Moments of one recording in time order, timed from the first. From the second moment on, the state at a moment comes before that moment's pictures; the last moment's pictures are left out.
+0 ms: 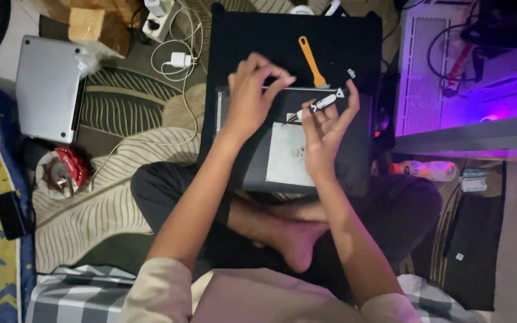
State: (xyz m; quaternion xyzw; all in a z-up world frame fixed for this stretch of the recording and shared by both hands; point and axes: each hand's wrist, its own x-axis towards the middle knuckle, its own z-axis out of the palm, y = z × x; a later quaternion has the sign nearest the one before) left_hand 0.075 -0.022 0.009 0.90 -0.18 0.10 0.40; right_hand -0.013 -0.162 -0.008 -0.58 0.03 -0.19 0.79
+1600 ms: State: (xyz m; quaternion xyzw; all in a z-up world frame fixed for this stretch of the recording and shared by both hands) left_hand -0.019 0.018 -0.029 0.80 -0.02 0.12 0.59; right_hand -0.003 -0.218 -0.015 -0.62 0.12 -0.31 0.71
